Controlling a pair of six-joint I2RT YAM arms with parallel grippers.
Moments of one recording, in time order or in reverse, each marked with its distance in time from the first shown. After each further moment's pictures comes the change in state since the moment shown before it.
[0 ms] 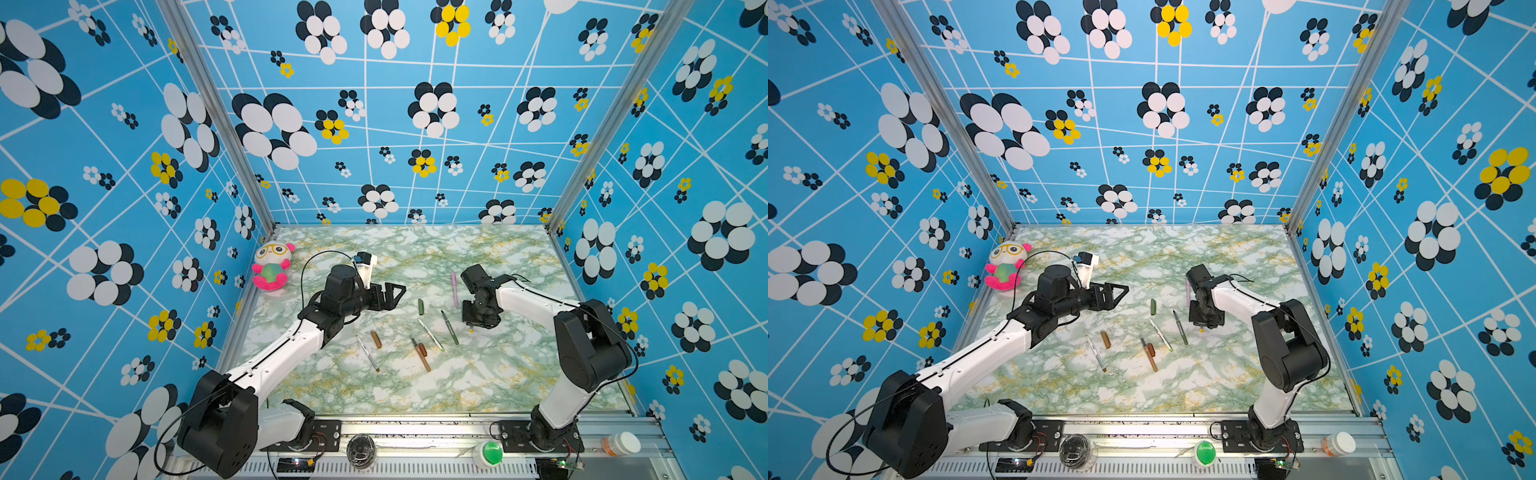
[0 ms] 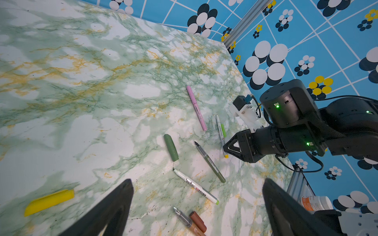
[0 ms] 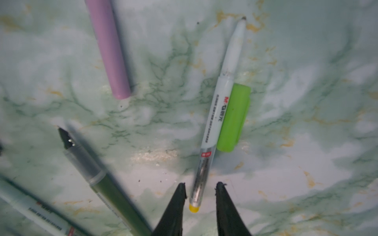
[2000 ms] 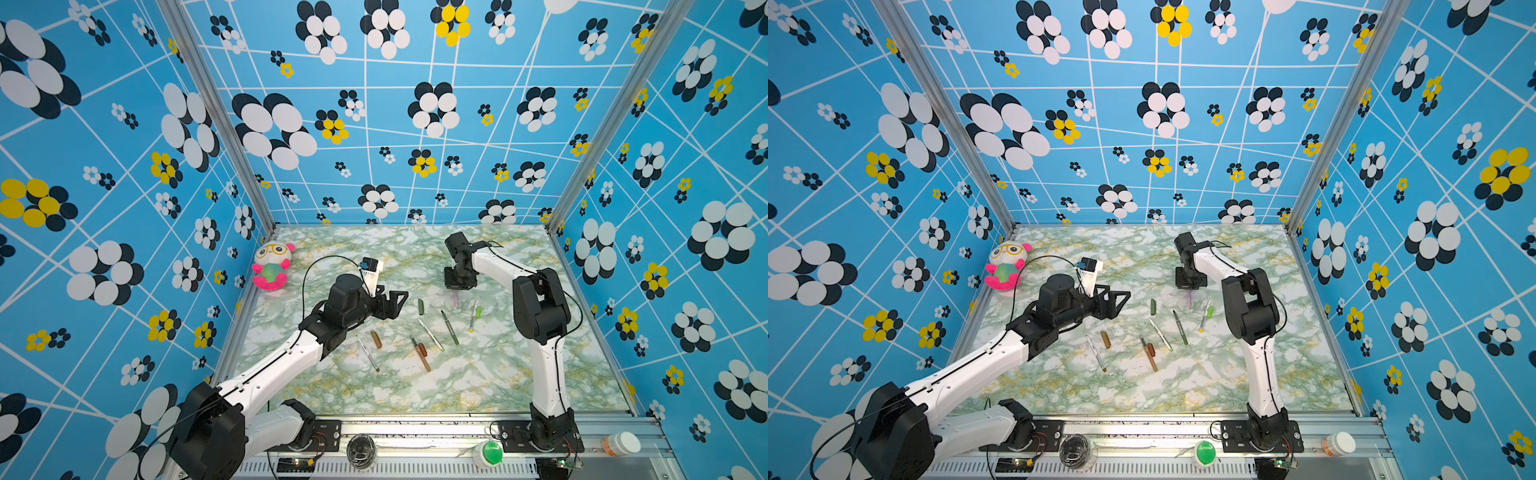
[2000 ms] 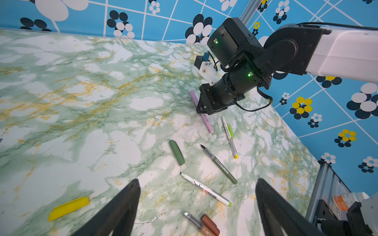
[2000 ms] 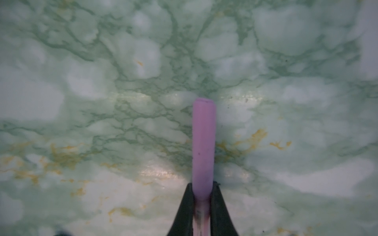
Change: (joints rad) left arm -0.105 -0.087 -0.048 0.014 -0.166 0.118; right arm -0.052 0.462 0.635 -0.092 -0.018 -0.164
